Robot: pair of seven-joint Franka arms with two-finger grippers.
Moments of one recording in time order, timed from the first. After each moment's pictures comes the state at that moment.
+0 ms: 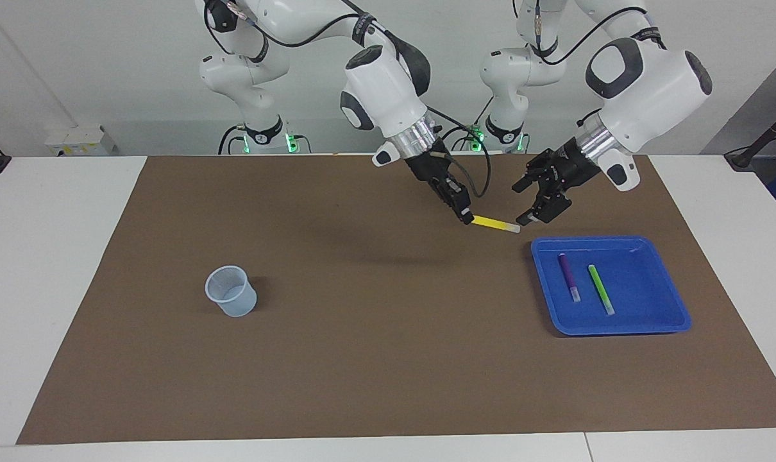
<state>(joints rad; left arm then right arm) -0.01 0.00 -0.15 -1.84 -0.57 1.89 -1.30 0.44 0.33 0.29 -1.66 0.18 2.67 1.71</state>
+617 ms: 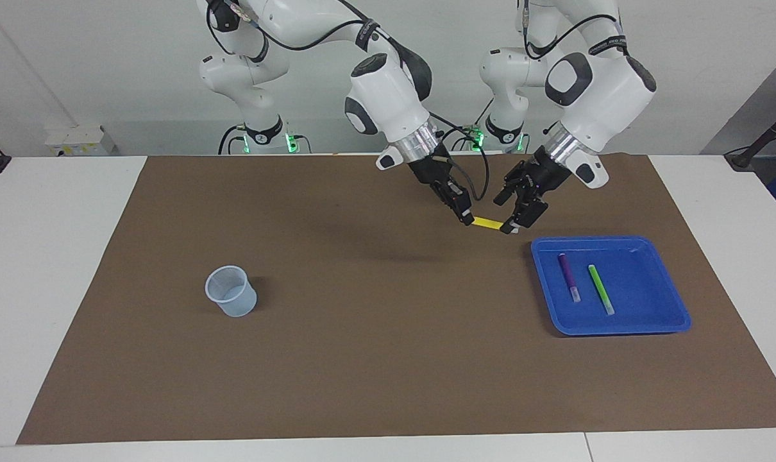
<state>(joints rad) -0.11 -0.08 -0.15 -2.06 -0.57 2.20 -1.30 0.45 0.33 0.29 -1.69 0.18 2.69 1.71</state>
